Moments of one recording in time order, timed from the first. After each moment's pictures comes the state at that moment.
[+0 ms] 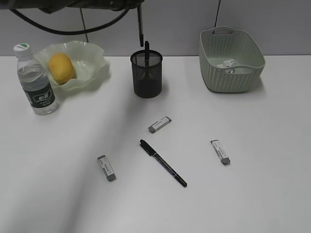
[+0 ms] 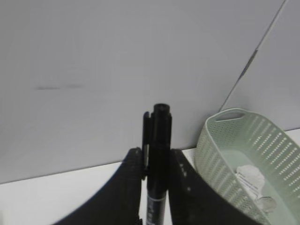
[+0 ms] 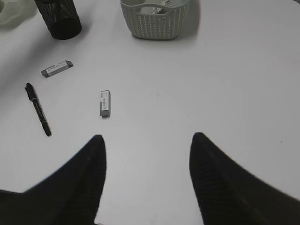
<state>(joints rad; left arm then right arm) -0.48 2.07 -1.70 -0.46 0.03 0.20 0.26 0.16 -0.54 -0.02 0.93 0.10</state>
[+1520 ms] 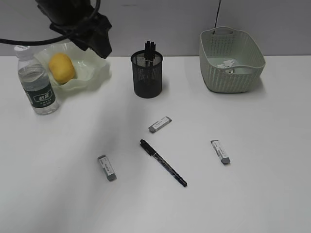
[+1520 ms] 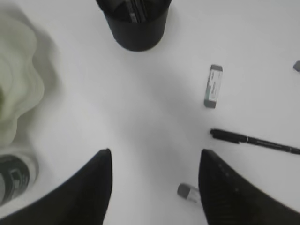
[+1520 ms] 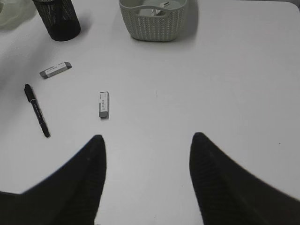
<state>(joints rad) -0.46 1.82 -1.70 -0.10 1.10 0.20 0.26 0.16 -0.54 -0.03 0.93 0.10</state>
